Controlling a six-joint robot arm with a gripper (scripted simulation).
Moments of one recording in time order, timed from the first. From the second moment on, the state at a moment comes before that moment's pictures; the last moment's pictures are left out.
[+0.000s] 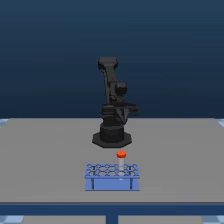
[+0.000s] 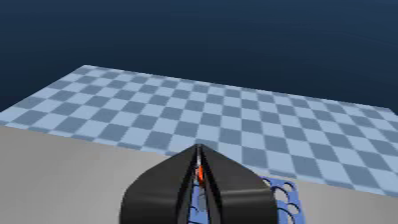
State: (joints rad) arm 0.14 -0.74 1.19 -0.04 -0.28 -0.04
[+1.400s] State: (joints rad) arm 0.16 -0.58 1.10 0.27 -0.25 -0.28
